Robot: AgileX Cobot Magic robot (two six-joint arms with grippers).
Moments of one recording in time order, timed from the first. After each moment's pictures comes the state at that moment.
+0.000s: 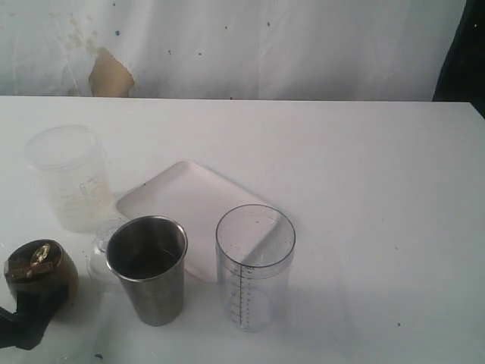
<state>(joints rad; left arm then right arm) -0.21 1.20 0.00 0.27 -0.52 -0.36 0.01 0.01 -0.01 -0.08 0.18 0.23</state>
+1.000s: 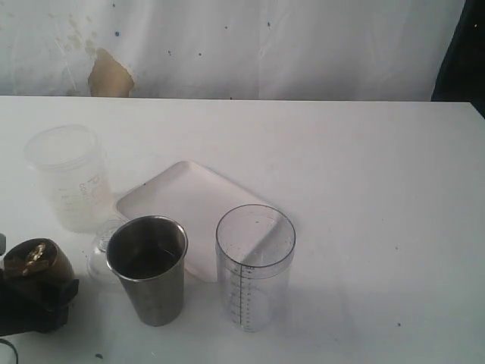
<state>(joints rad) -0.21 1.66 -0.08 0.10 -0.83 -0.12 0.01 0.01 -0.01 -0.08 0.18 0.23</state>
